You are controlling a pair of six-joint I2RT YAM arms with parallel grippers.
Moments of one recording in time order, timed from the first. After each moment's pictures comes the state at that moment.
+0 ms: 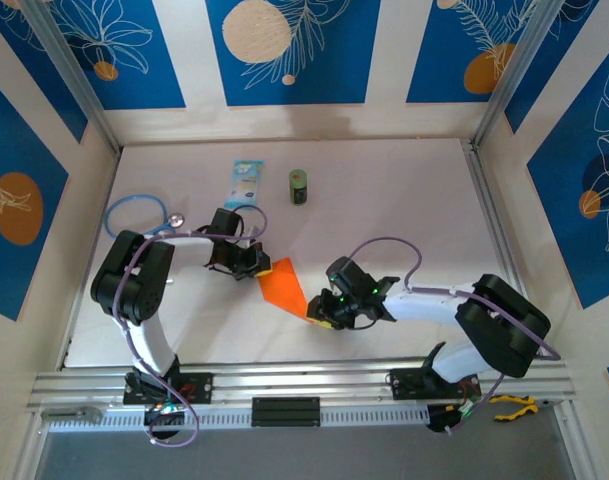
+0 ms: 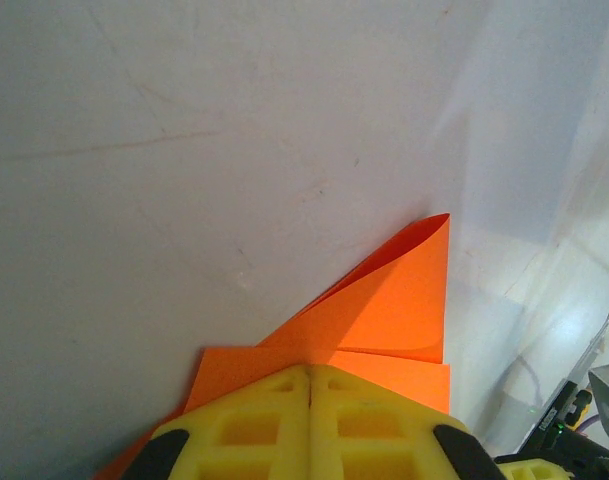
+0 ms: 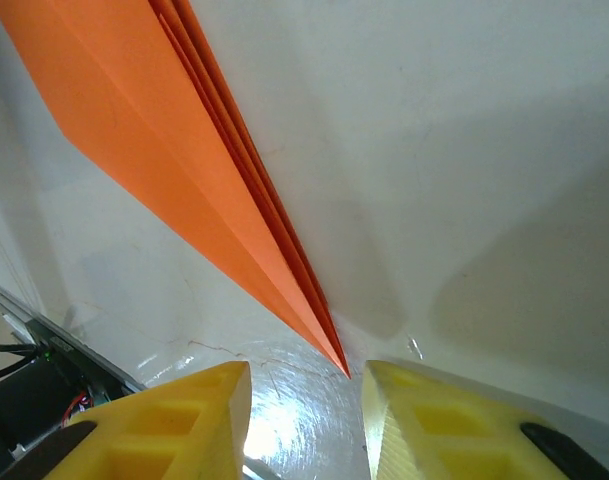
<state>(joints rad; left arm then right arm) -0.36 1.80 0.87 -0.19 0.65 -0.60 0.85 1.43 0.55 -0.13 -0.38 1.16</state>
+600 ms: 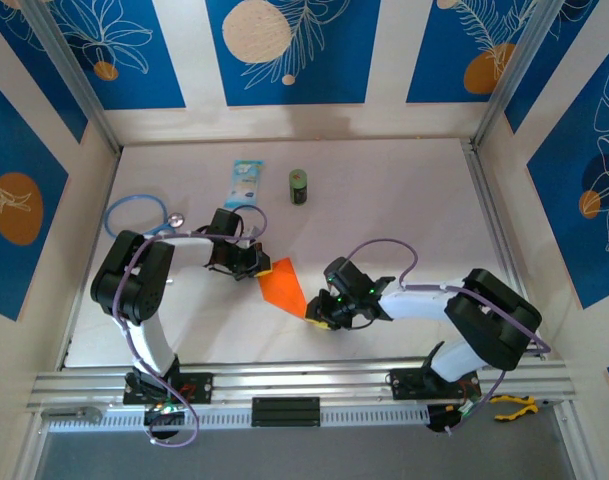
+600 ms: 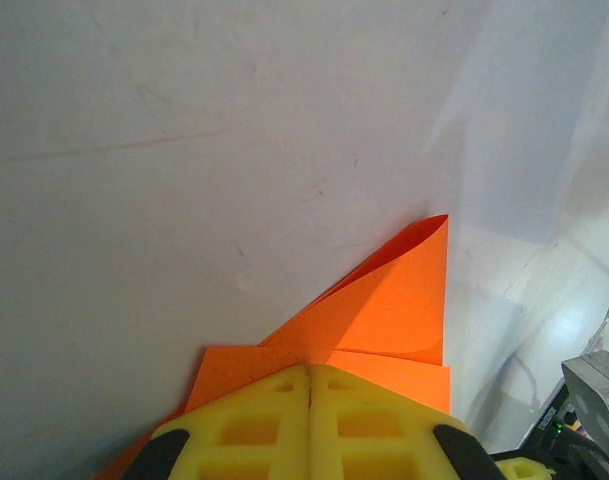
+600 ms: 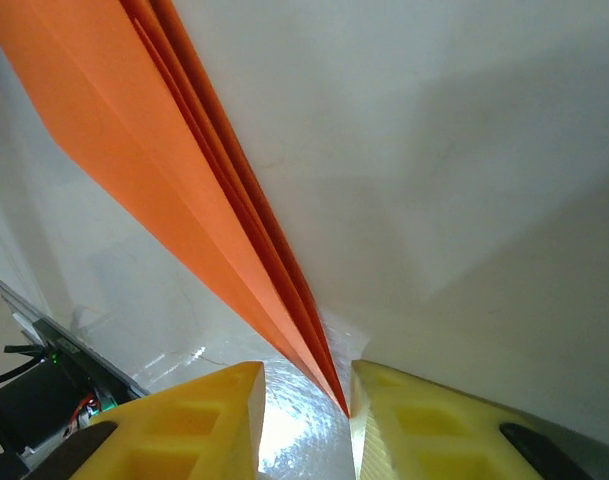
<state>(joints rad) -0.36 1.80 0.87 -0.18 0.66 -0.60 0.85 1.48 0.55 -0.06 -0.41 1.18</state>
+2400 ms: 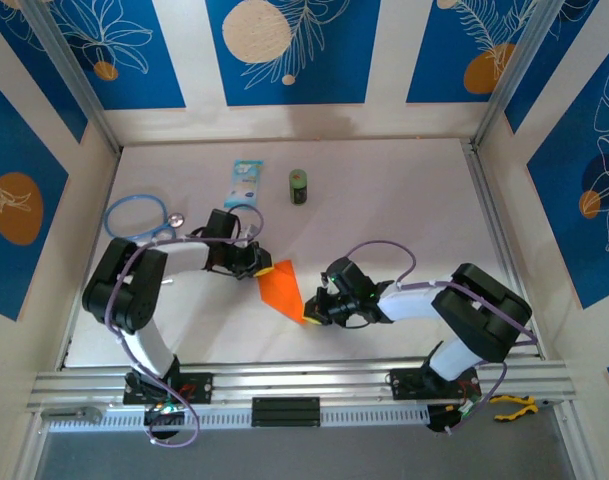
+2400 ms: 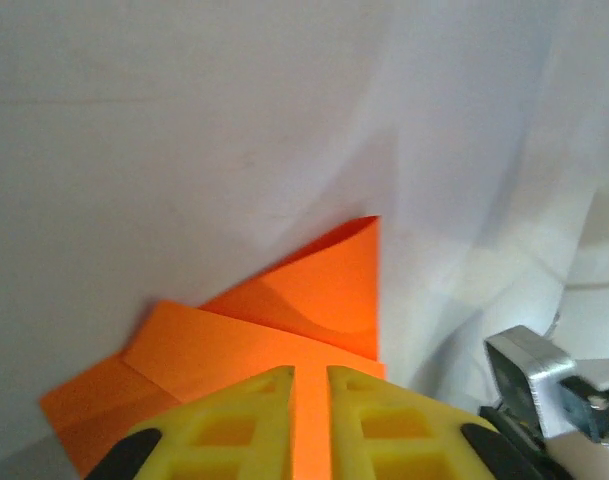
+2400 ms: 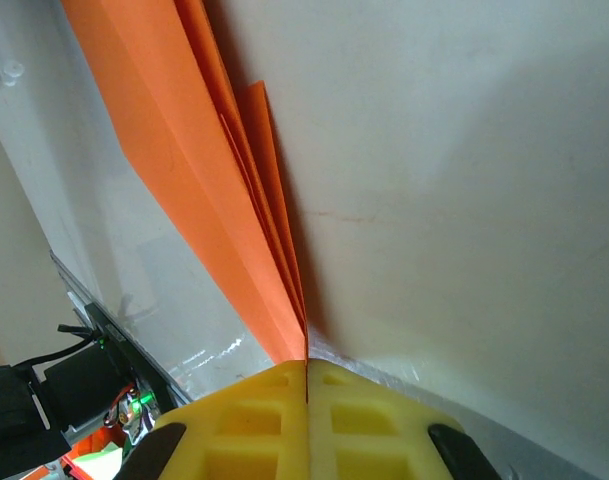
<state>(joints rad) -0.36 1.71 0.82 -0.13 0.69 -0.68 0.82 1.53 0.49 0.18 -0.47 1.18</state>
